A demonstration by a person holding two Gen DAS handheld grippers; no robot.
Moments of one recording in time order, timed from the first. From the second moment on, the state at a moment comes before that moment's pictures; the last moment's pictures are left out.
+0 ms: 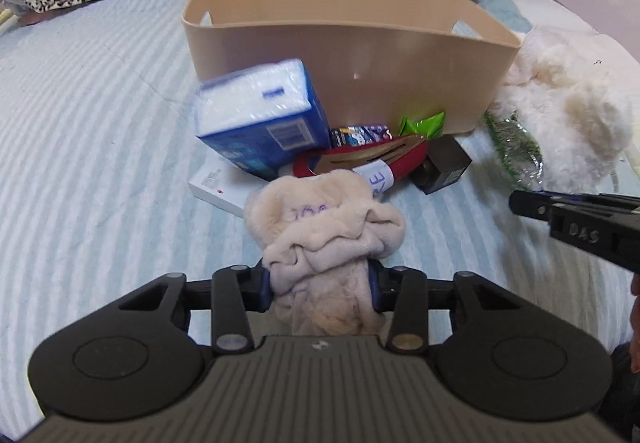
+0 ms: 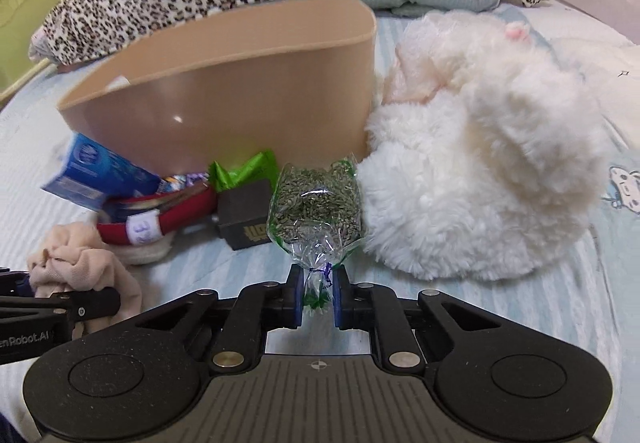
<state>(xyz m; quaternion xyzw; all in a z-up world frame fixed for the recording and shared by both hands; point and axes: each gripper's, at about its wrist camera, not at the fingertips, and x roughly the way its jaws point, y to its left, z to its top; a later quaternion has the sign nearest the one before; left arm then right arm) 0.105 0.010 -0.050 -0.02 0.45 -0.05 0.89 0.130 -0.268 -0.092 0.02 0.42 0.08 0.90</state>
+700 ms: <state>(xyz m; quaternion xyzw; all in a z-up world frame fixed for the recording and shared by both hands) 0.145 0.005 0.067 0.02 0.30 -0.04 0.95 0.167 -0.270 0.004 0.04 0.31 0.10 0.95</state>
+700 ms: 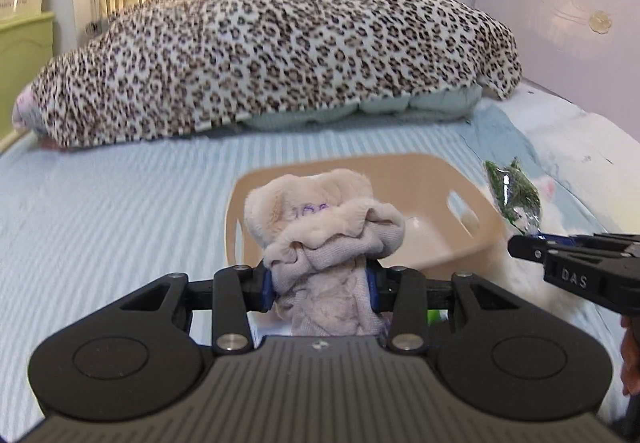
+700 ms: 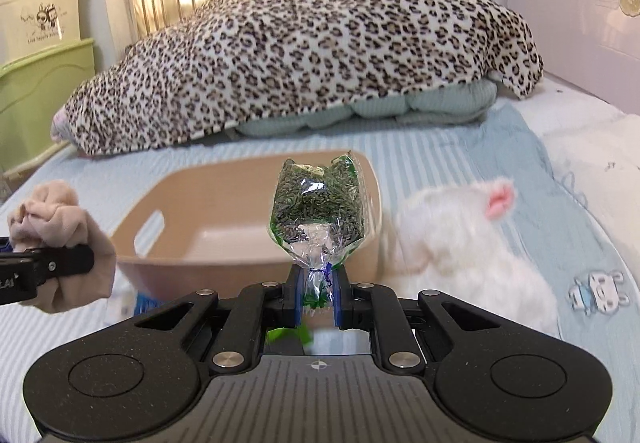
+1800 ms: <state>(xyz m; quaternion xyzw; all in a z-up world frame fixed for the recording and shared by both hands) 0.244 -0.006 0.025 0.07 0.36 0.01 0.93 0.247 -0.234 -0.015 0.01 0.35 0.08 0.93</state>
